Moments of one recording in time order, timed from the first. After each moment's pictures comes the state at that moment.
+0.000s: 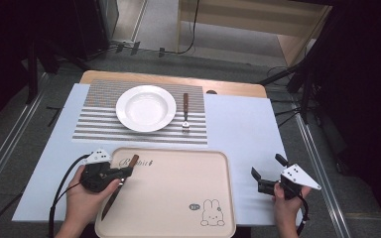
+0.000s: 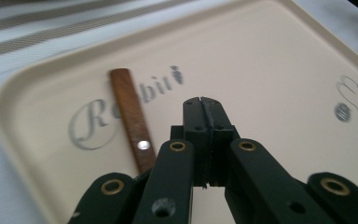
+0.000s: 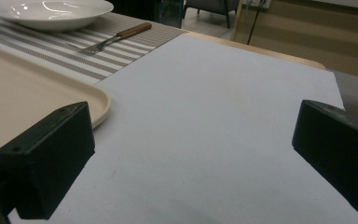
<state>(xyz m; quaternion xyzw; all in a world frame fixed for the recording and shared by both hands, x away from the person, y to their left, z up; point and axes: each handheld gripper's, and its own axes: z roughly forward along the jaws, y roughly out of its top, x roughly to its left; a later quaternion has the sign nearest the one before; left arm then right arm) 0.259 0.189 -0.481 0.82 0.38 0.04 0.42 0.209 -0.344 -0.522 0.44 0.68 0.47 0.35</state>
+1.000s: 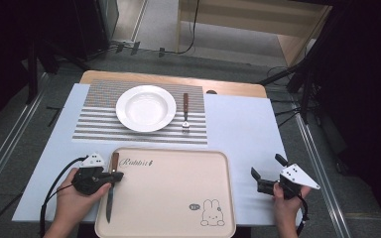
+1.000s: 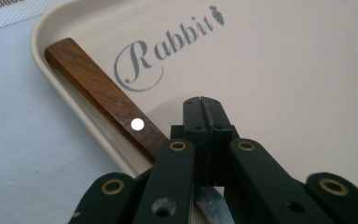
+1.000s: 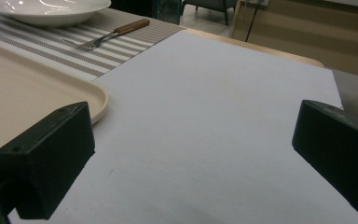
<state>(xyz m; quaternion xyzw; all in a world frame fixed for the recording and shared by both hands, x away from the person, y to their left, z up) 0.263 0.220 -0.504 0.85 0.37 0.05 0.38 0.210 -0.342 -0.522 0.44 0.68 0.47 0.35</state>
